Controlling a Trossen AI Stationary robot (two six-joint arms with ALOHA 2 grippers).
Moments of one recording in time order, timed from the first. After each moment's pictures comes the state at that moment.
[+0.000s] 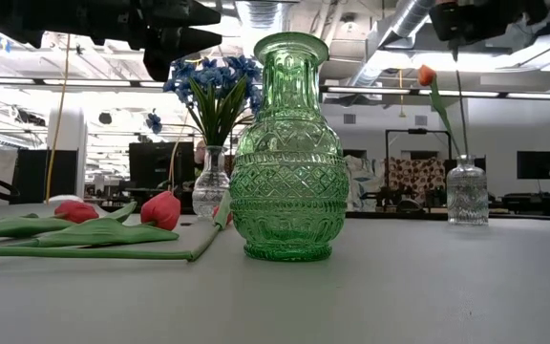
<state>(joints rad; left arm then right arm) -0.16 1.08 0.44 0.64 -0.32 -0.16 0.11 0.97 0.99 -1.19 1.49 0.93</state>
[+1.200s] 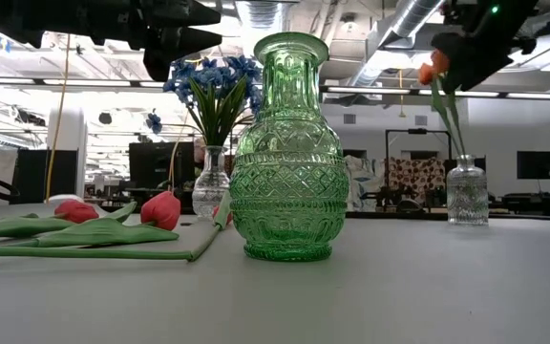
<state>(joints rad) -0.16 1.08 0.44 0.64 -0.32 -0.17 -0.10 0.97 1.01 -1.21 0.89 0.77</state>
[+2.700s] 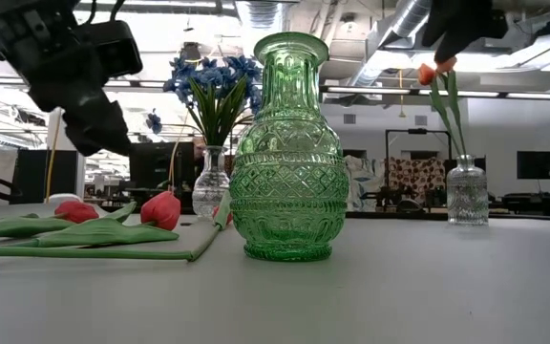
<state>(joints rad) -0.27 1.08 0.44 -0.03 -0.06 -0.59 0.23 1.21 1.25 -1.12 0.34 0.92</state>
